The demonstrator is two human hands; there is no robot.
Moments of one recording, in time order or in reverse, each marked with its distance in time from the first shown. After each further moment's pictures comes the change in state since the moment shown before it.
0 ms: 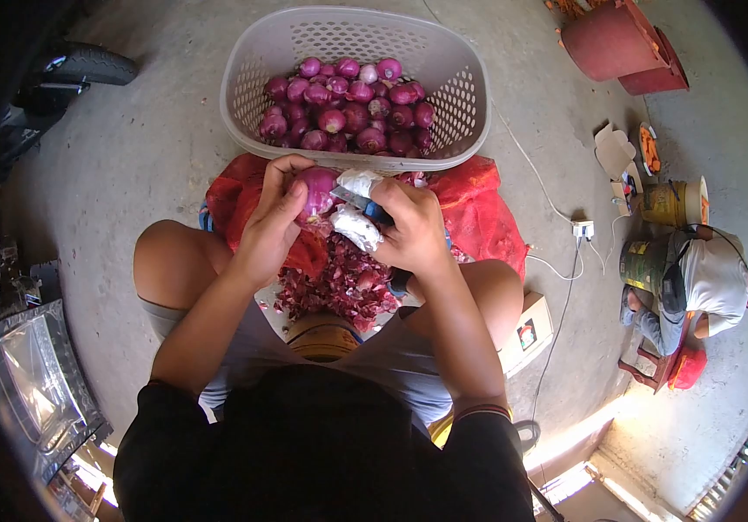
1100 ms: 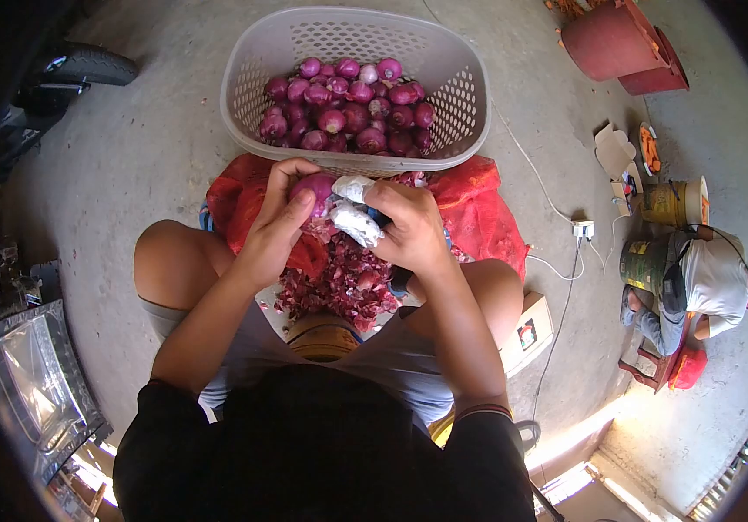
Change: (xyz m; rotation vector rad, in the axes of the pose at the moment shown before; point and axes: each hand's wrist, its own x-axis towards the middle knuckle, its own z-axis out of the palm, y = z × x) left_hand -0.002 -0.002 0.000 0.097 -0.026 0.007; right_hand -0.007 0.009 -0.006 0.054 -0.157 -0.011
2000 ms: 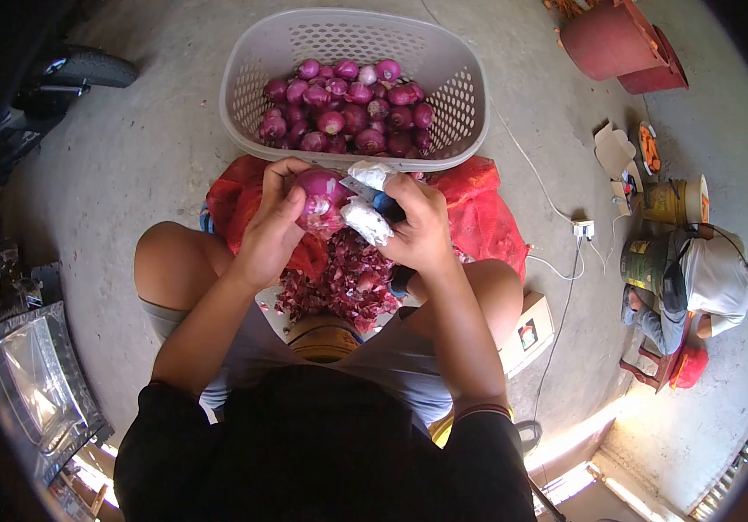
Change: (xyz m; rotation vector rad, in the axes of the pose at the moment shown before) left_hand 0.001 0.000 0.000 -0.216 -0.038 -0.003; right_hand 0.008 -0.004 0.002 -0.028 0.242 0.022
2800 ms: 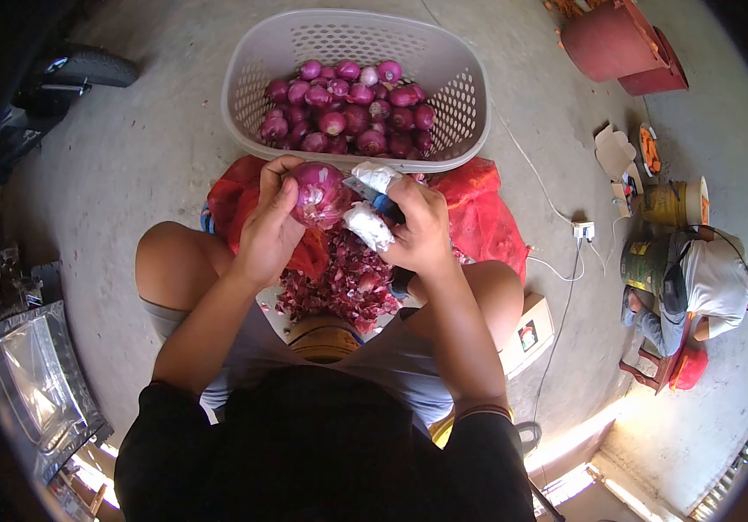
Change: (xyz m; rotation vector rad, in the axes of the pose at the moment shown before) left_hand 0.002 0.001 0.001 -0.121 0.061 0.013; right_hand -0.003 0.001 -0.002 -0.008 -0.032 -0.041
